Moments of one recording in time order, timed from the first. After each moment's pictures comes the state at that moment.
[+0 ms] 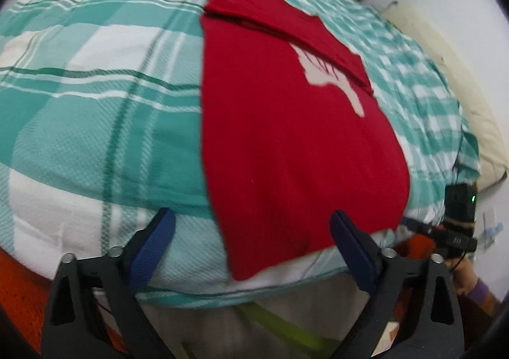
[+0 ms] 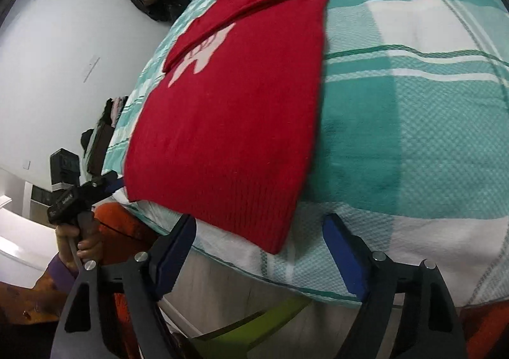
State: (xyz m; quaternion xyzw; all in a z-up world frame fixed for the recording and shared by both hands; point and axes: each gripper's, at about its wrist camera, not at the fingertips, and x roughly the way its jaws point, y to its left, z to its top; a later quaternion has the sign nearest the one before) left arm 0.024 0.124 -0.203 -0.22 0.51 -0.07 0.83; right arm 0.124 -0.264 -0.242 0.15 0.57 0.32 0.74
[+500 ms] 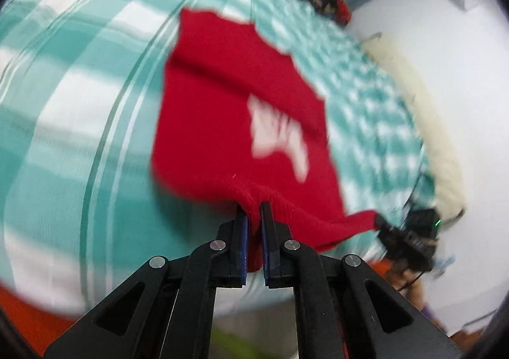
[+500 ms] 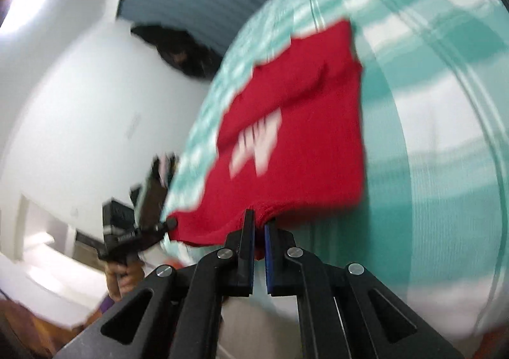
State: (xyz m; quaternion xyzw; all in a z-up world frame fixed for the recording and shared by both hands) left arm 0.087 0.150 -0.143 -0.34 0.47 -0.12 0.81; right arm 0.175 -0.286 -0.183 0.30 0.46 0.35 0.76
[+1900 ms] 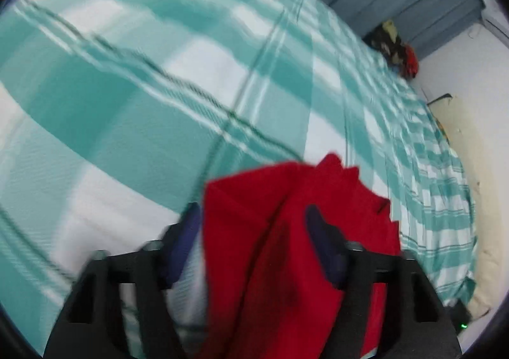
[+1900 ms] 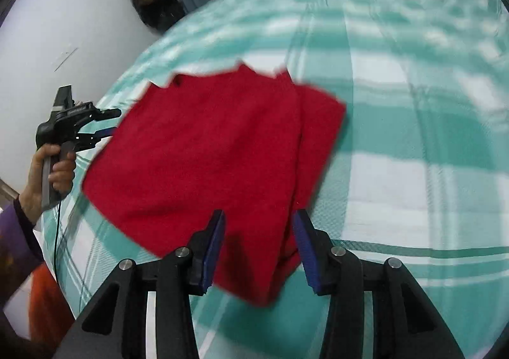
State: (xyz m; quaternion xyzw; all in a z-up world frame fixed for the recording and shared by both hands) left arm 0.317 0.241 -0.186 -0.33 0.44 0.05 0.83; right arm 0.347 -0.226 -0.177 0.01 0.48 0.29 0.83
